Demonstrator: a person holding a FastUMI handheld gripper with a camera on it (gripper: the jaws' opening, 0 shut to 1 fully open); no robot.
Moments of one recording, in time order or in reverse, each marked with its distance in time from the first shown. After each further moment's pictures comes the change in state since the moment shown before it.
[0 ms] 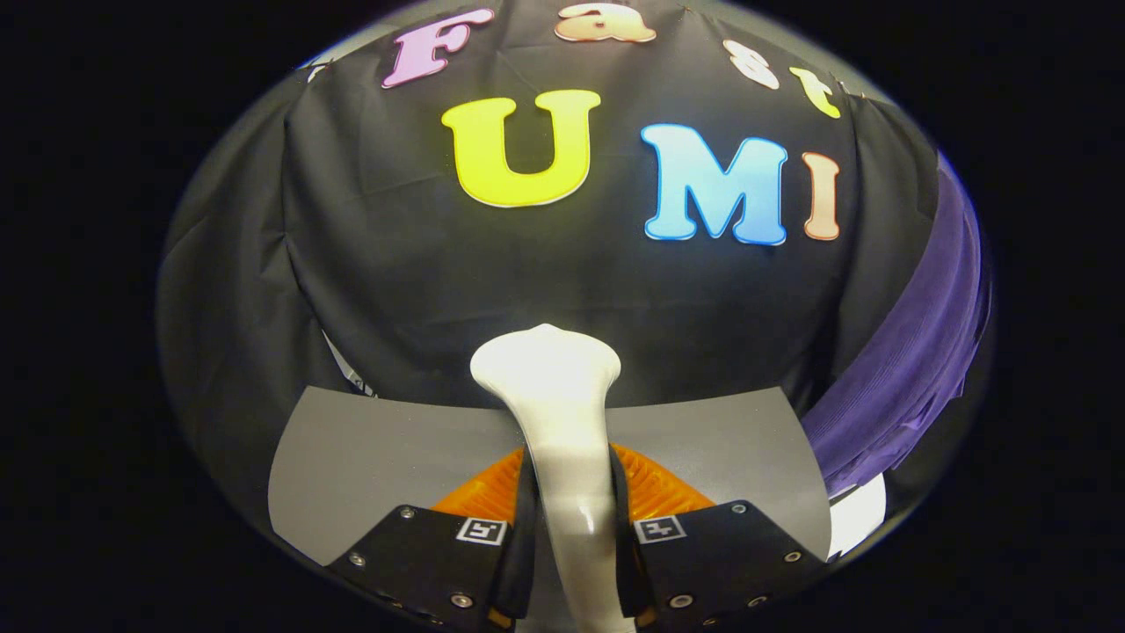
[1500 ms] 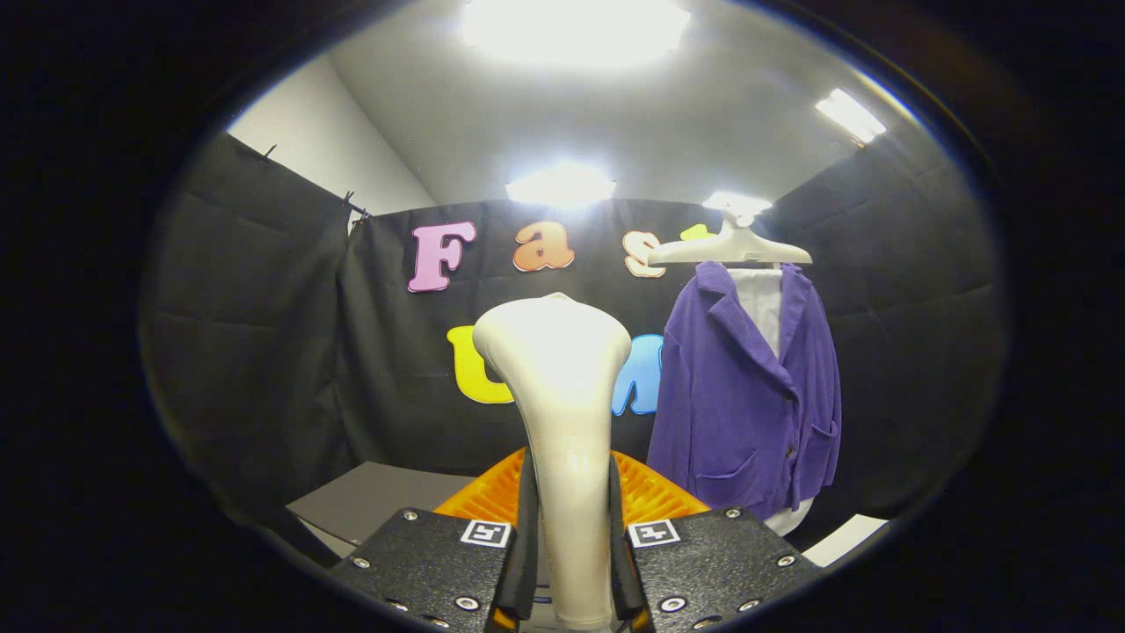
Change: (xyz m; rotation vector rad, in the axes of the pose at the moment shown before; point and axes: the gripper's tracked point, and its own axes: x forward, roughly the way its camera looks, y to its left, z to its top) arm -0.310 -0.143 -0.054 0.071 -0.722 -0.046
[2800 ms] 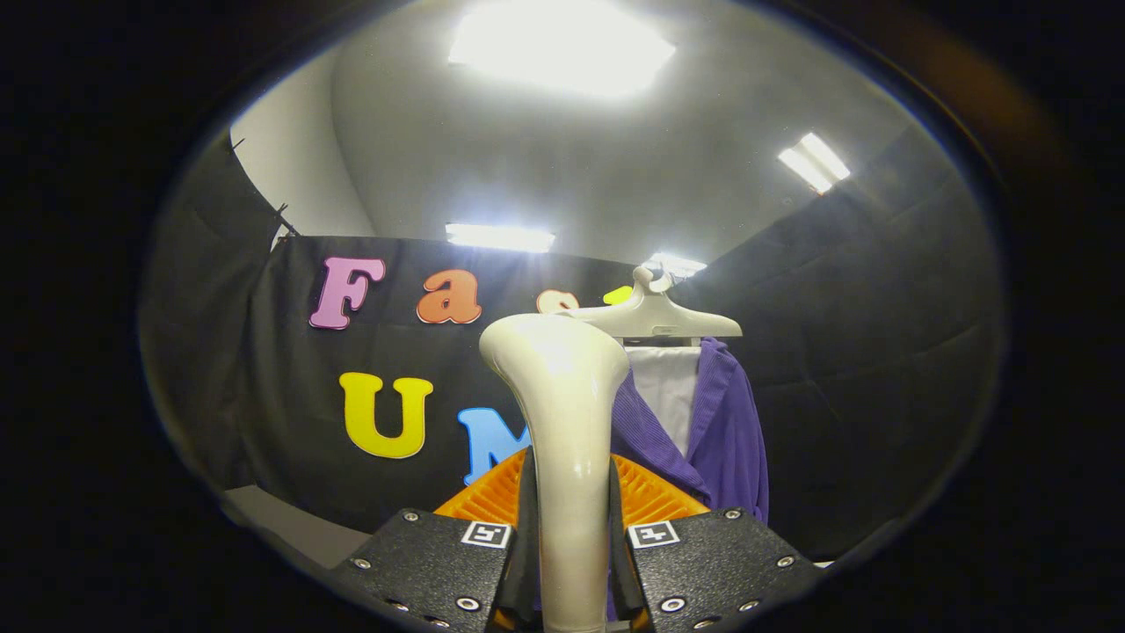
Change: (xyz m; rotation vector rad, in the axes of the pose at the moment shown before) arm 0.118 -0.147 0.080 -0.091 -0.195 -0.246
